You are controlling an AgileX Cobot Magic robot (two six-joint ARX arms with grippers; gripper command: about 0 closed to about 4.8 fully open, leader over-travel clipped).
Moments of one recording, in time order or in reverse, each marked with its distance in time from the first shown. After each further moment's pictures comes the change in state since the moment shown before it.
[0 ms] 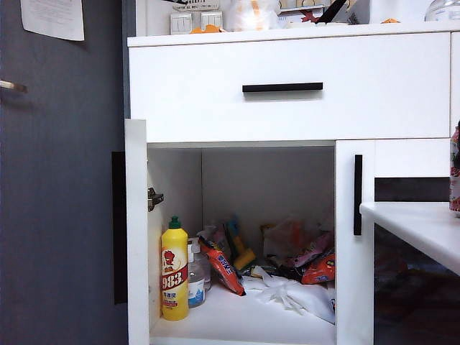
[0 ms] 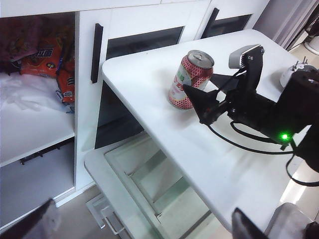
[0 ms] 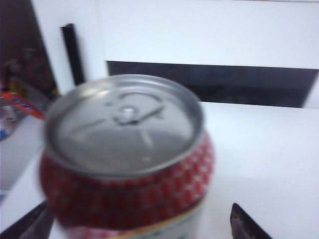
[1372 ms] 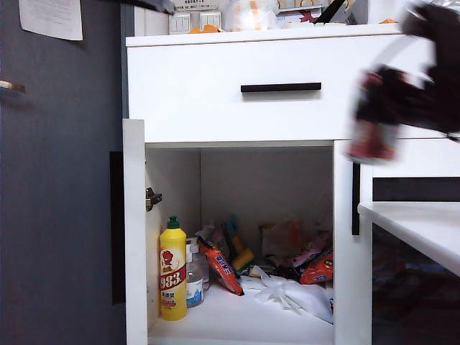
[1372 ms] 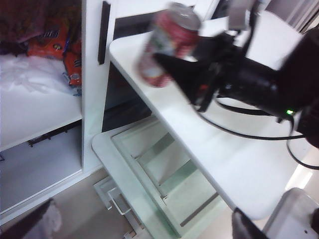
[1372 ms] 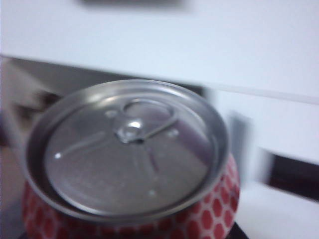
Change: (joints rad) left arm 0.000 -0.021 0.000 -0.087 -0.019 0.000; right arm 0.270 0.033 0.182 0.021 -0.173 0.035
